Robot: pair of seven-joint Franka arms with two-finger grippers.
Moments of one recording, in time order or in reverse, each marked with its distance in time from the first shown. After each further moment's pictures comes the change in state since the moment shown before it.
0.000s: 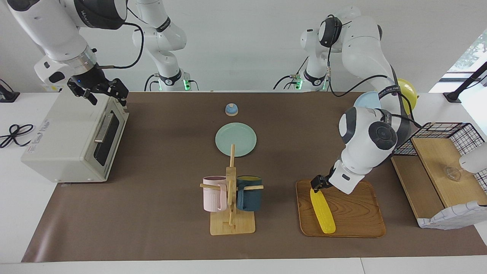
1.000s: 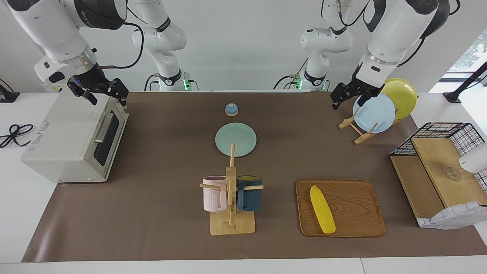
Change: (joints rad) left arm 0.034 -0.495 0.010 -0.405 -0.055 -0.188 -0.064; right arm 0.000 0.000 0.000 0.000 0.000 0.000 0.000
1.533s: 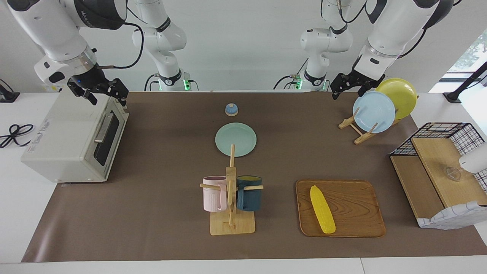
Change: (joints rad) left arm 0.000 -0.212 0.001 -0.001 0.016 -0.218 -0.029; right arm 0.000 0.000 0.000 0.000 0.000 0.000 0.000
